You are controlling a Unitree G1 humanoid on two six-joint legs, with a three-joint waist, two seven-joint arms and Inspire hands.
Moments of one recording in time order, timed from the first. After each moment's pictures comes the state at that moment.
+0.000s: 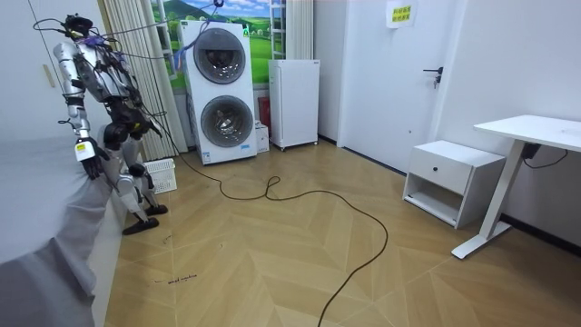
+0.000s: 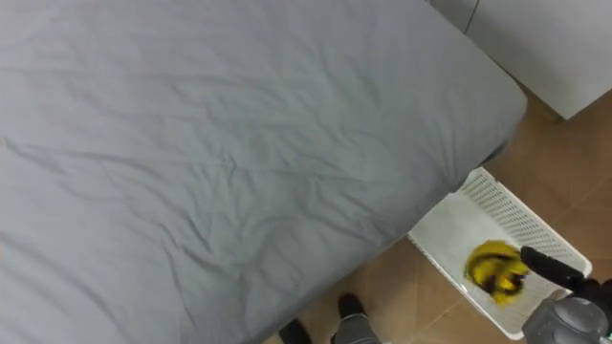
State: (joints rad) left arm 0.05 0.22 -0.16 1.24 -0.42 0.23 0.13; right arm -0.25 -0.44 -0.33 1.12 0.40 -0.09 -0.47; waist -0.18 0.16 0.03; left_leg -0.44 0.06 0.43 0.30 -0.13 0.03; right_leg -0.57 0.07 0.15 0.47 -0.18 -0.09
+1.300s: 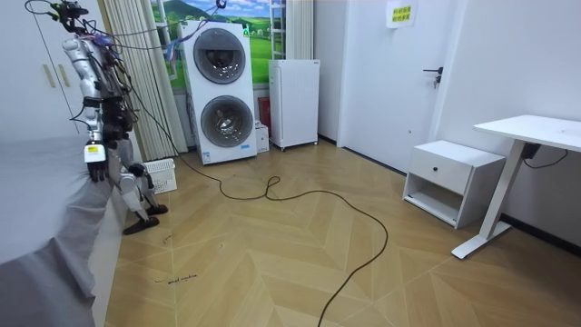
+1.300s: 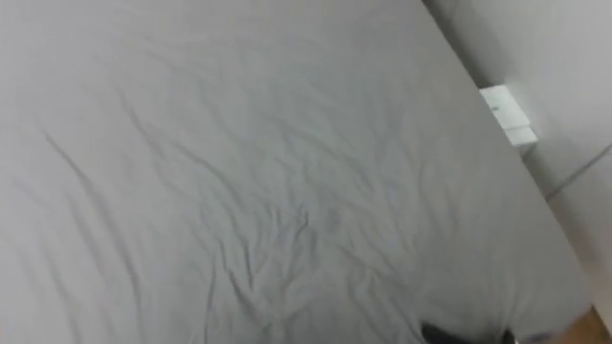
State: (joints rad) left arm 0.15 0.24 -0.07 1.12 -0.13 0.14 0.28; right arm 0.07 -0.24 -0.05 1.10 0.39 -0.11 -0.28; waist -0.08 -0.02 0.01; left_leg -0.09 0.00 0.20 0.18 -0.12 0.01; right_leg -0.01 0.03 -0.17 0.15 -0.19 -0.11
